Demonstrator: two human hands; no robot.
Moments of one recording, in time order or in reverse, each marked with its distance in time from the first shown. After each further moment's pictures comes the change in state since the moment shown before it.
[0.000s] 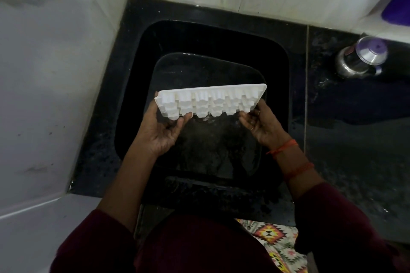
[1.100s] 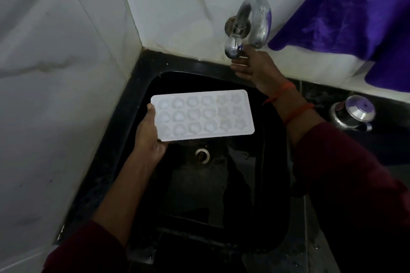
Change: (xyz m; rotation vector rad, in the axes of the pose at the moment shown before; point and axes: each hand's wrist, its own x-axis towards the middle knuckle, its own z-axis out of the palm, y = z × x) left_hand 0.011 0.055 0.062 0.207 -0.068 0.529; right_hand 0.025 -0.195 0.142 -0.546 -0.210 -0.506
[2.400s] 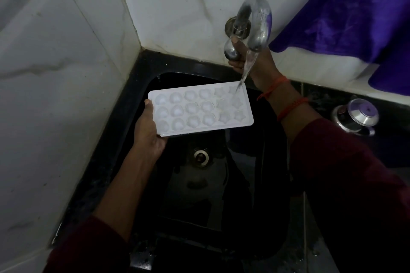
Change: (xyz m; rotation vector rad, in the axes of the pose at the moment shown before) left_hand 0.016 0.004 0.010 -0.040 0.034 0.024; right_hand 0.032 -0.002 0.004 -0.071 0.093 -0.004
